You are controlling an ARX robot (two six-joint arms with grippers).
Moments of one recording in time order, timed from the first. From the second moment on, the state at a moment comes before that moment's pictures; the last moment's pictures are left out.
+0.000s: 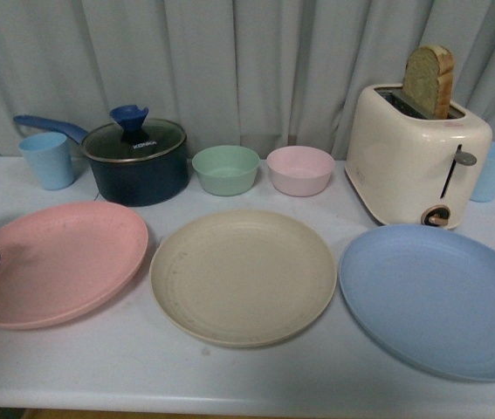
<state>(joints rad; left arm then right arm) 0.36 2.28 1.30 0.03 0.26 0.14 0.00 0.00 0.01 0.00 0.00 0.00</state>
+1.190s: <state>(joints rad) -0.01 1.67 0.94 0.01 0.10 -0.34 0.00 0.00 0.01 0.00 0.00 0.00</state>
